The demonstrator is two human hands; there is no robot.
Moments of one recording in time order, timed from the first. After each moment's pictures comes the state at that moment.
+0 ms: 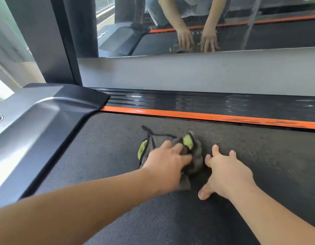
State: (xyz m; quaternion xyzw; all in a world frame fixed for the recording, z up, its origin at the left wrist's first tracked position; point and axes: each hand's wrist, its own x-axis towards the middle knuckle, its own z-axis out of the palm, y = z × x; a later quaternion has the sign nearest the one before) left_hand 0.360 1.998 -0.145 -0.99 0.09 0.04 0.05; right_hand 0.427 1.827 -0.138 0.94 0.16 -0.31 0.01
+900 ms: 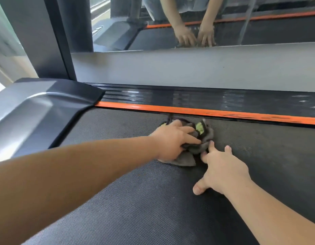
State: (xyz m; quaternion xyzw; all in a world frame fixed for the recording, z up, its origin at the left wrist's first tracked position) left_hand 0.435 2.022 -0.146 -0.98 0.19 0.06 -0.02; right_hand 0.424 1.823 -0.135 0.94 0.18 -0.30 0.00
